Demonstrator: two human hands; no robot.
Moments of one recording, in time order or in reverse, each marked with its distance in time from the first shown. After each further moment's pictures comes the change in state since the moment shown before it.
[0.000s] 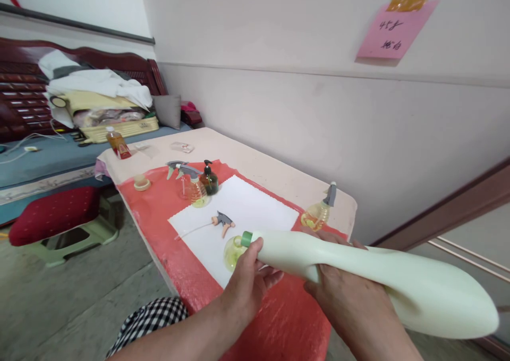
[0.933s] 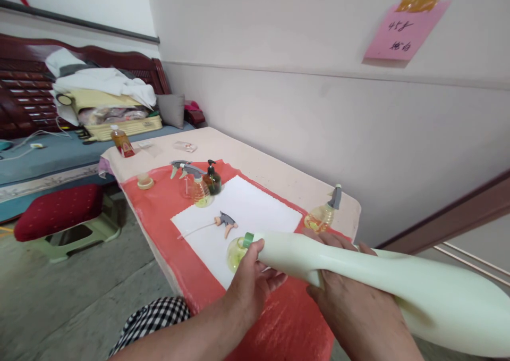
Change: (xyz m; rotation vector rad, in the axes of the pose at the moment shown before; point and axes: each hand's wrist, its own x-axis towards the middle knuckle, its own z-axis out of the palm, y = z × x) left_hand -0.003 0.008 0.005 -0.102 0.091 -0.094; right_hand 0.011 -0.007 -0.018 0.070 0.035 -0.022
